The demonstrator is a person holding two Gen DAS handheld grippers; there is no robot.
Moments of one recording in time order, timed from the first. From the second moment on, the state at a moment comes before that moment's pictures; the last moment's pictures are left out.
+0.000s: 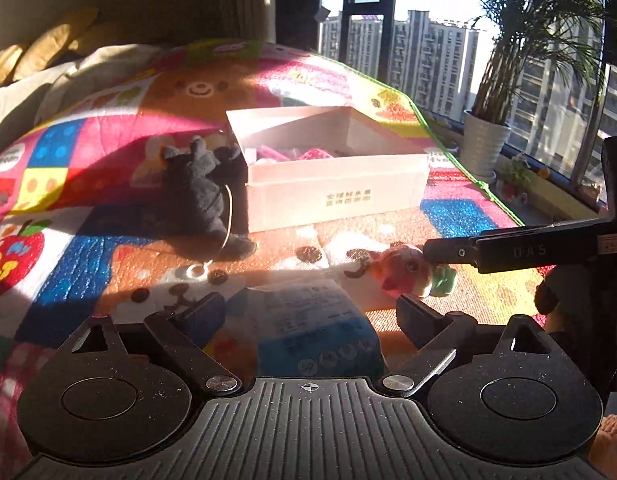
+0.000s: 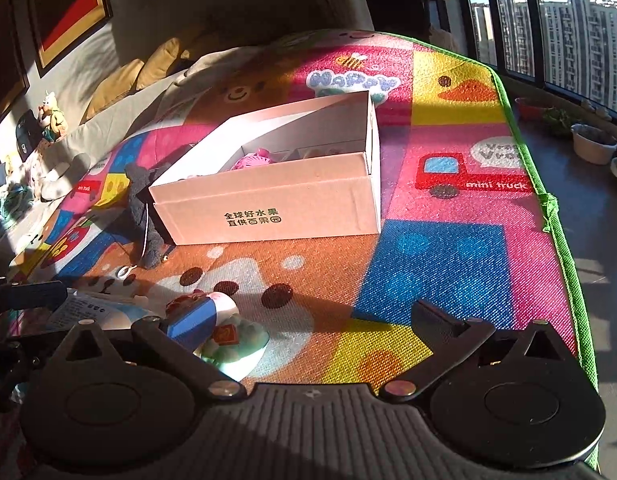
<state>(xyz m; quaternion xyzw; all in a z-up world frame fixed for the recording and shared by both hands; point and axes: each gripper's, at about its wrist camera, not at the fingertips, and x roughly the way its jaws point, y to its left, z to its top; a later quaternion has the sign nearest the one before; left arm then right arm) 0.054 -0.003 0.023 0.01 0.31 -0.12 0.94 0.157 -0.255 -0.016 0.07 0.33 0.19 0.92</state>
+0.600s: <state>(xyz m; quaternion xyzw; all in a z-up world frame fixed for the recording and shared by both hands) 0.063 -0.013 -0.001 0.00 0.35 -0.12 0.93 0.163 -0.257 -0.012 0.07 0.36 0.23 0.90</state>
